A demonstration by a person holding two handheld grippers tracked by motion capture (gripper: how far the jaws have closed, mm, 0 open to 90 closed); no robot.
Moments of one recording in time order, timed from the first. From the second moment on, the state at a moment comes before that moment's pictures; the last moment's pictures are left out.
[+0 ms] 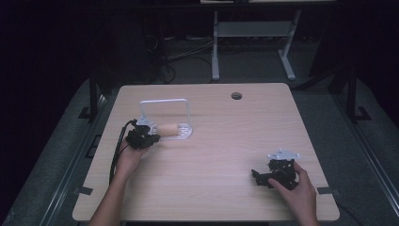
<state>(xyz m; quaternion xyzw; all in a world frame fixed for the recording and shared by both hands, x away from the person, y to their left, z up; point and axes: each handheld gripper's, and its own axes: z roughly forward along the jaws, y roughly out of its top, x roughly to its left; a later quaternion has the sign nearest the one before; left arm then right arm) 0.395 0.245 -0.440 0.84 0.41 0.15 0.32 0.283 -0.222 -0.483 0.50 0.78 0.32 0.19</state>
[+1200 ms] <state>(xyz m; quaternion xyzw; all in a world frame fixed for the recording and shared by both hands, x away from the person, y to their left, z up) 0.319 0.256 -0.437 0.84 0.39 0.15 0.34 0.283 -0.222 -0.483 0.50 0.78 0.32 0.19</state>
